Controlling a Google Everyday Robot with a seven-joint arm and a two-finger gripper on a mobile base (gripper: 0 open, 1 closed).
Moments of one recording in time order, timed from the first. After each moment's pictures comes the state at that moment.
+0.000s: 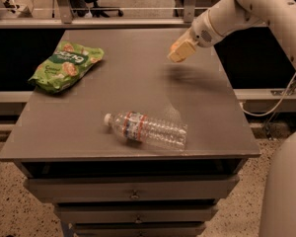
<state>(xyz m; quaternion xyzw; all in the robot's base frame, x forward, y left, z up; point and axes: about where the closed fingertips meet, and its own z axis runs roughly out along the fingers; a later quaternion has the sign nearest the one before) 0.723 -0.118 0.894 -0.50 0.77 0.14 0.36</state>
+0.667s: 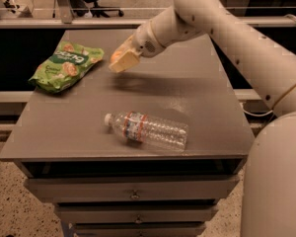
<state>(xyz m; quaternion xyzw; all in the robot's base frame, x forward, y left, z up) 0.689 0.063 0.885 -0.58 0.67 0.26 0.37</state>
